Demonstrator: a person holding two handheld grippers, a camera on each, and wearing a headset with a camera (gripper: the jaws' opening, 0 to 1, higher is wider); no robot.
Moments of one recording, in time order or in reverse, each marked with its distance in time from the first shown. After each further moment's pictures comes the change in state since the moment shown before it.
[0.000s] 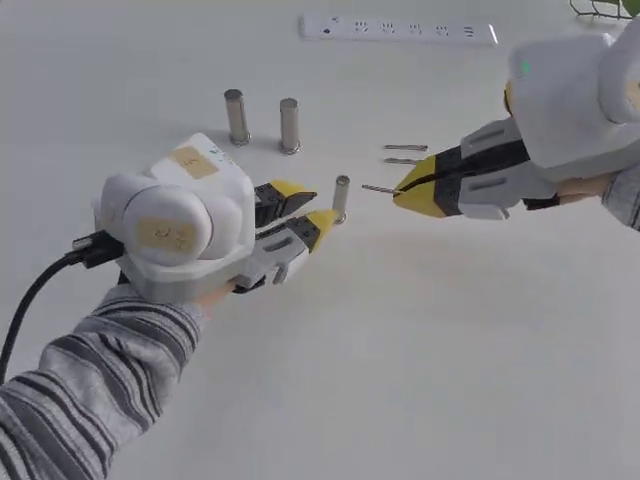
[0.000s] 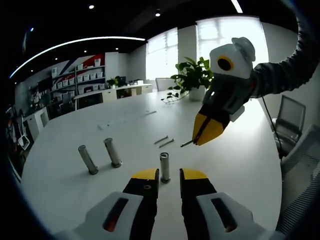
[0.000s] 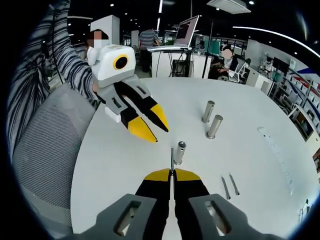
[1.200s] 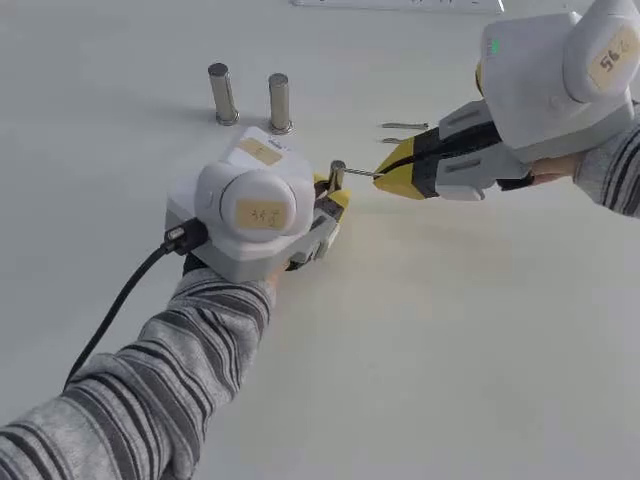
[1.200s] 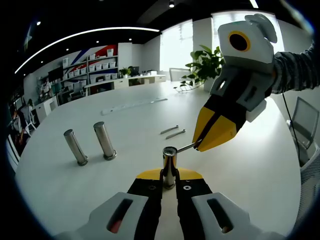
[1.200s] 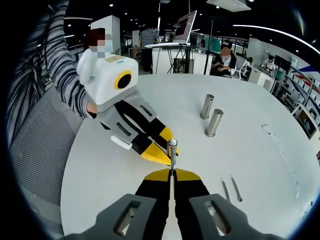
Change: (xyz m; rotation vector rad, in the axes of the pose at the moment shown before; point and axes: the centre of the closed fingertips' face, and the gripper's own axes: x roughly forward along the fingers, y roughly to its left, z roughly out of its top) left arm 0.048 0.007 -0.024 -0.062 0.066 0.105; right arm 0.022 -0.010 -0.006 0.008 0.000 0.027
